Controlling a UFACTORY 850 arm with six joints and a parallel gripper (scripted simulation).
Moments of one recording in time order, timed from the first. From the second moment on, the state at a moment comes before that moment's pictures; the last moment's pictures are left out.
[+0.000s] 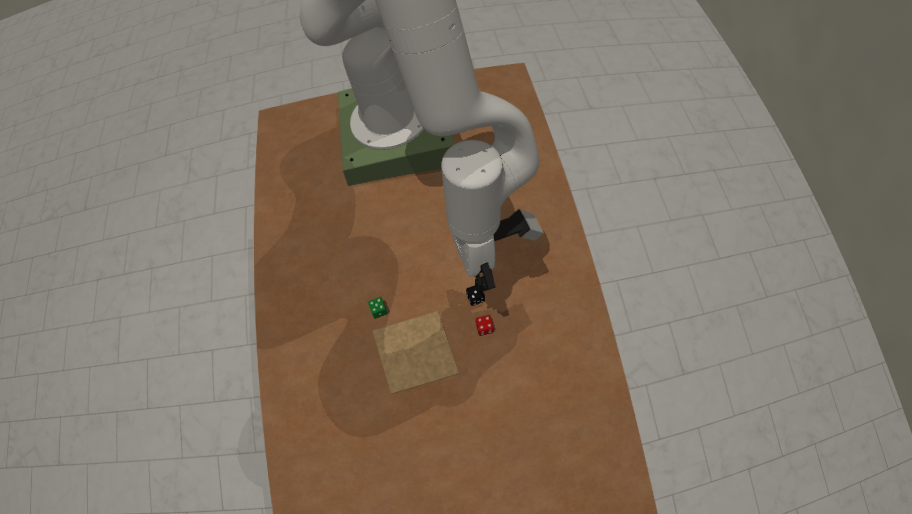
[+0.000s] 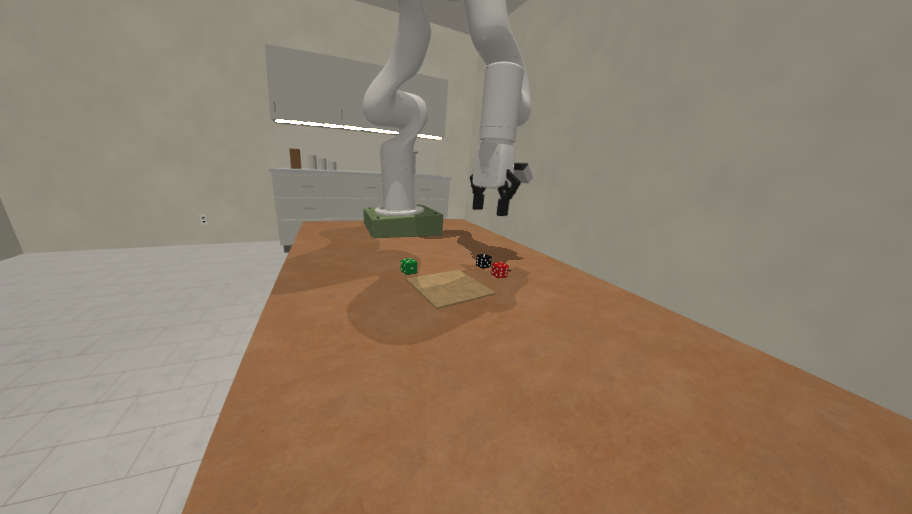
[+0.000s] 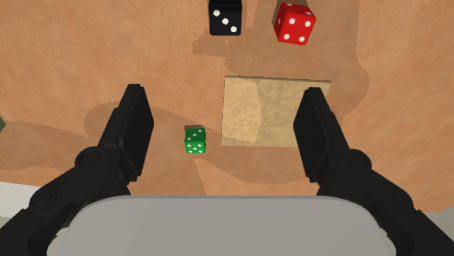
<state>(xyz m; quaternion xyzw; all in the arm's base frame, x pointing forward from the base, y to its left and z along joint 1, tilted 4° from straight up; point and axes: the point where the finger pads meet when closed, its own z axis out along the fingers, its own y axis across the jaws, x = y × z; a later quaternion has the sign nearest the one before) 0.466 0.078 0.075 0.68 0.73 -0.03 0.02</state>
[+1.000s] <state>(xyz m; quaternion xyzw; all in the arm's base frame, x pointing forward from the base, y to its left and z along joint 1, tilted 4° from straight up) 0.467 0.075 0.048 0.94 0.35 -0.01 0.01</state>
